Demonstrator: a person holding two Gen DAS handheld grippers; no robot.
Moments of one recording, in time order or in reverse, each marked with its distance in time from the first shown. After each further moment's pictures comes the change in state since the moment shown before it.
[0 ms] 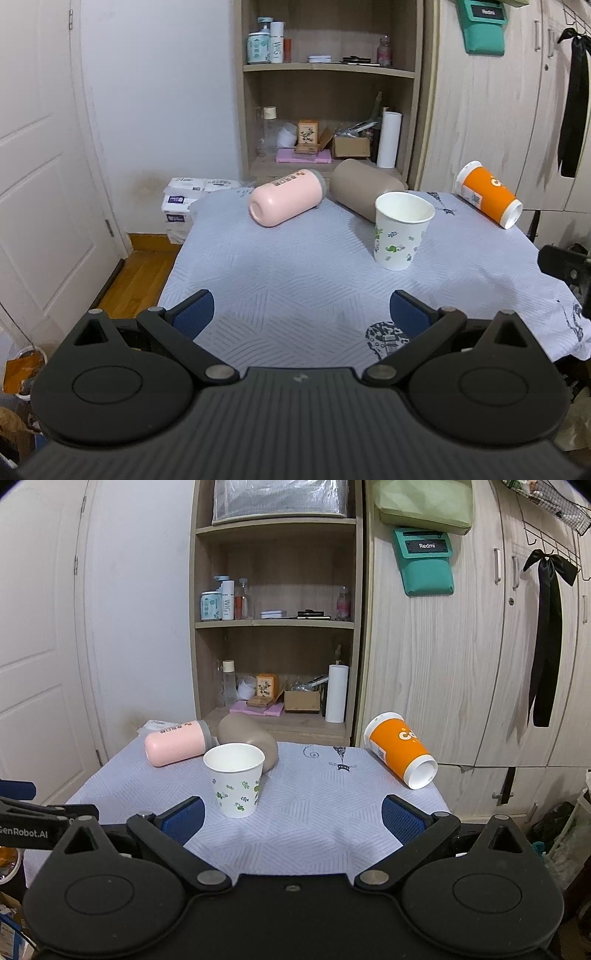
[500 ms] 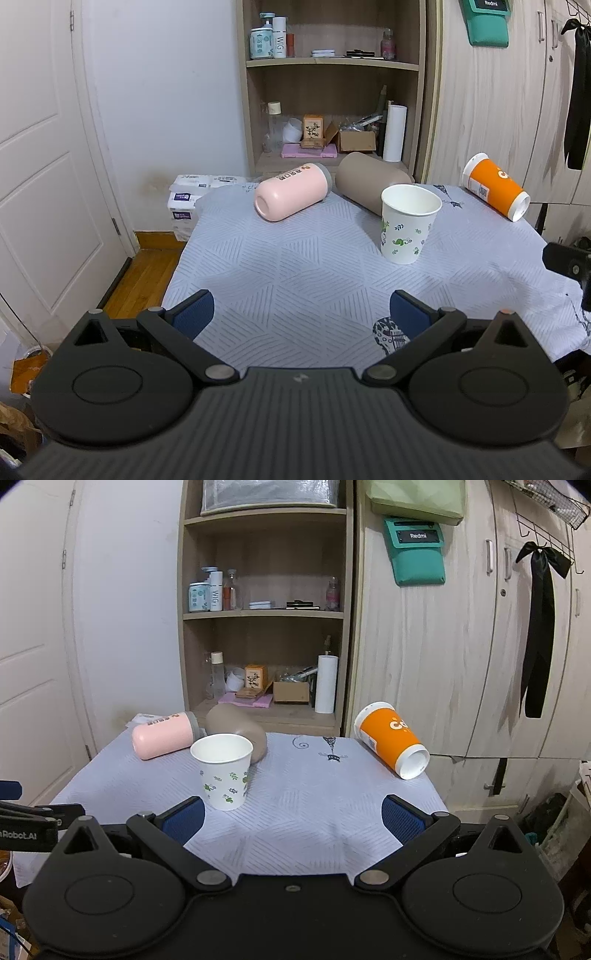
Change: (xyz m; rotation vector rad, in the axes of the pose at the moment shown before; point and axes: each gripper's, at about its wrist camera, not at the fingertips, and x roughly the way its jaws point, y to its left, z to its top) left arm 0.003 -0.003 -0.001 0.016 0.011 0.024; right arm 0.006 -0.001 -0.004 0.015 0.025 -0.038
